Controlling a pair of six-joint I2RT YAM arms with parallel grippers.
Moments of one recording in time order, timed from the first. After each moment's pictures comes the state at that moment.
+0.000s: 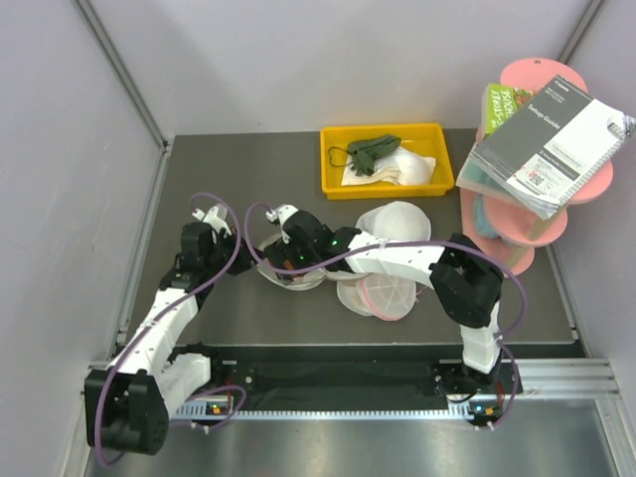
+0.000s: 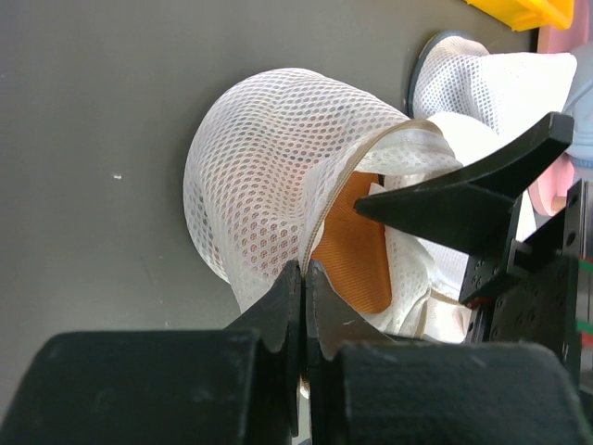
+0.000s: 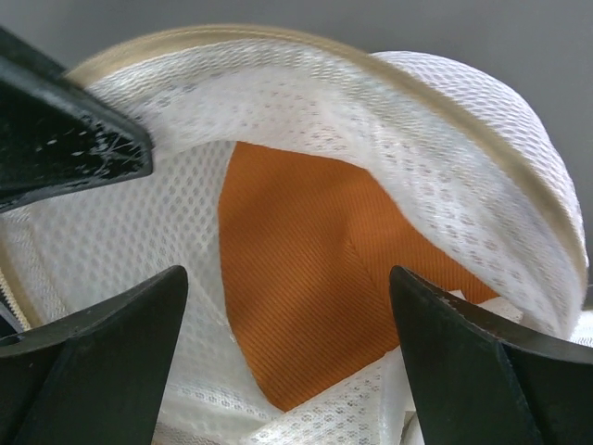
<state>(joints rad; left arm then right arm) -0.10 0.96 0.54 -0.18 0.42 -0.60 1.03 1.93 1.41 -0.28 0.05 0.27</state>
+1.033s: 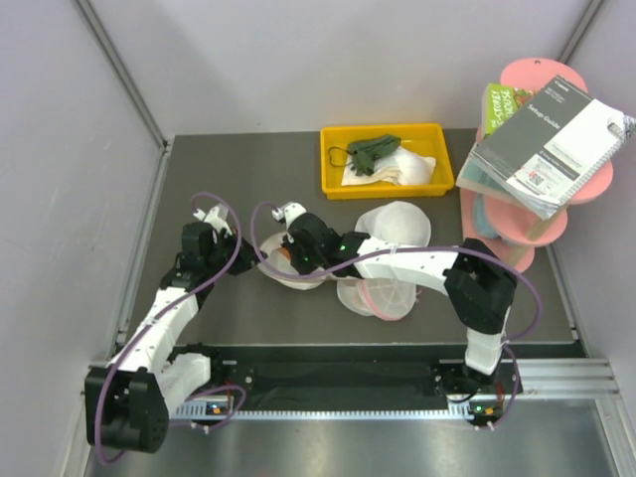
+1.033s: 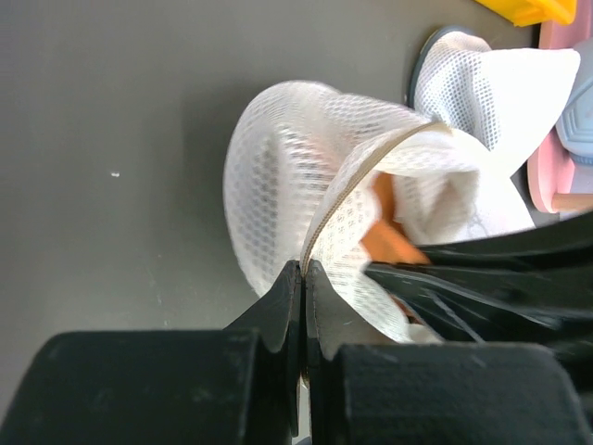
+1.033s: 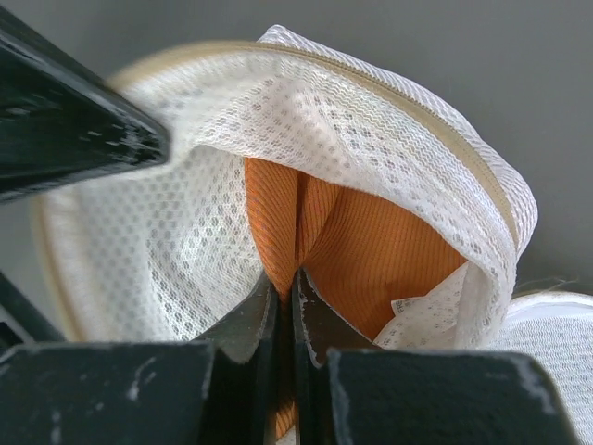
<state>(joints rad) -0.10 0.97 0.54 -0.17 0.42 -0.60 1.05 1.85 1.33 -0.22 0.13 0.29</state>
